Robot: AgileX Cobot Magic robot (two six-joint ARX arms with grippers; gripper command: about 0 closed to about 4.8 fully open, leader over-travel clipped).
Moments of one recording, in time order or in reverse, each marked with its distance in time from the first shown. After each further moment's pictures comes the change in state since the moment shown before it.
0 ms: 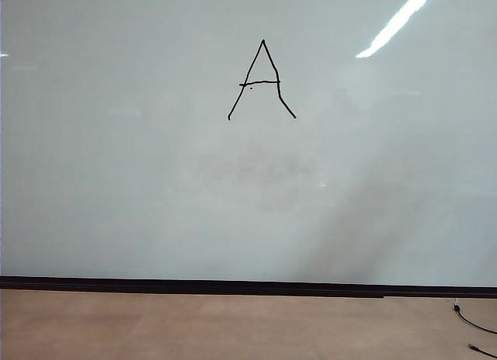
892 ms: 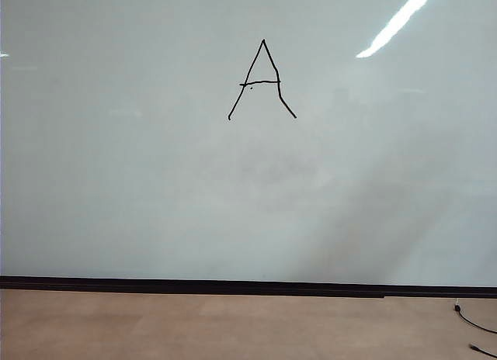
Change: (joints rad) left arm 0.000 0.000 0.000 0.000 0.000 0.000; right arm -0.005 0.000 0.000 0.023 0.197 0.000
